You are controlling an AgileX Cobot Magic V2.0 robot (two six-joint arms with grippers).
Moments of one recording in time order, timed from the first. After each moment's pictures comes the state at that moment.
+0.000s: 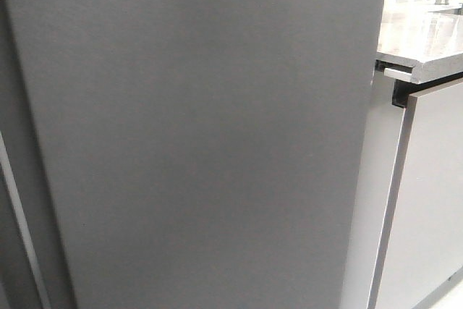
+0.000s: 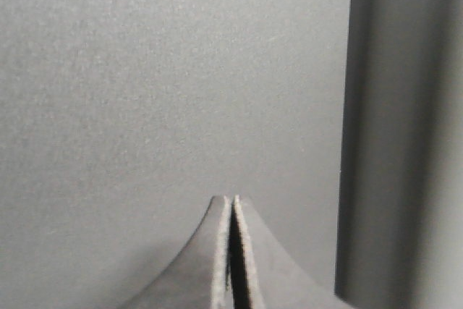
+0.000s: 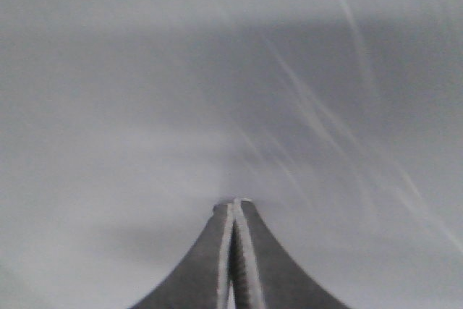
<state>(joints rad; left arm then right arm) -0.04 -0.01 0.00 -0.02 -0.13 -0.02 0.57 1.53 -1.47 0.64 0.38 -0.55</state>
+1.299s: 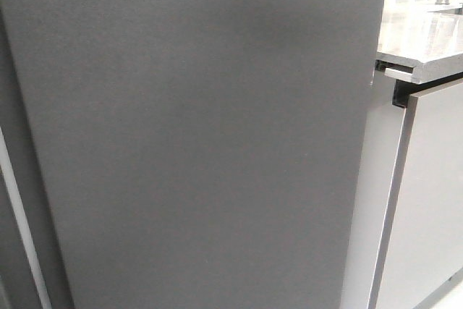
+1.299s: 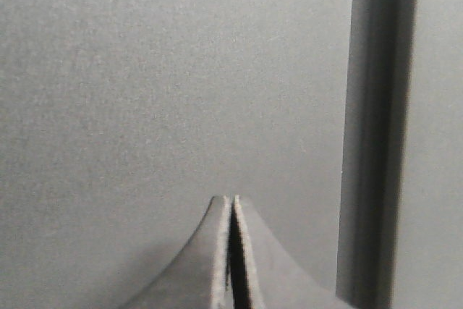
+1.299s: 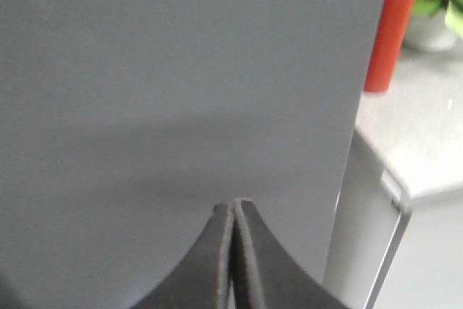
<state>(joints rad) -0.04 -0.01 0.00 -0.02 -0.13 -0.02 0.20 0.70 -0.98 0.27 0.61 -0.22</state>
